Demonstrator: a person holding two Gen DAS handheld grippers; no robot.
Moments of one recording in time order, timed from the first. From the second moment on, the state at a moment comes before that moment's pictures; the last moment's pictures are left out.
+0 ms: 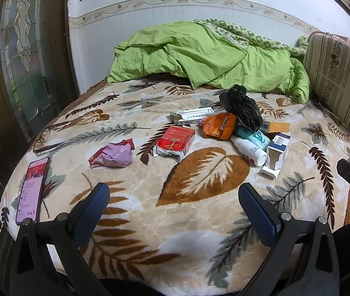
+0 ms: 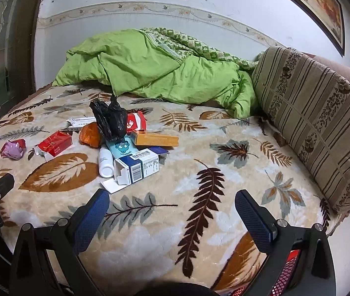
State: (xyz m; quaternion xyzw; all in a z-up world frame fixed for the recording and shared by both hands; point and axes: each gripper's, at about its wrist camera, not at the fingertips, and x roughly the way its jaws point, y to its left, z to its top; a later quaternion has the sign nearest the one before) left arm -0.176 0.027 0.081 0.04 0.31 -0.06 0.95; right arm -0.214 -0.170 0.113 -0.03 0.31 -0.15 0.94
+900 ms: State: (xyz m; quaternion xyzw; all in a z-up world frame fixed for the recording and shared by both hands) left arm -0.175 0.024 0.082 0.04 0.31 -0.06 0.95; right arm -0.214 -0.172 0.111 -0.03 0.32 -0.15 0.94
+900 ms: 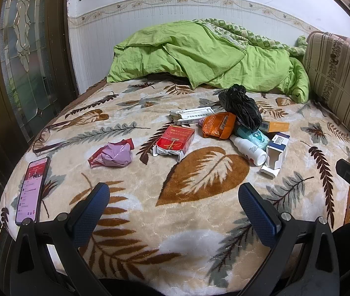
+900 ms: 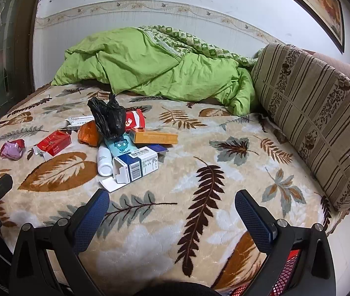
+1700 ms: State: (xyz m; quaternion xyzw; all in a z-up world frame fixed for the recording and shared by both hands) left arm -0.150 0.062 0.082 -0.04 0.35 -0.06 0.93; right arm -0.206 -0.185 0.107 0.02 0.34 -0.14 0.93
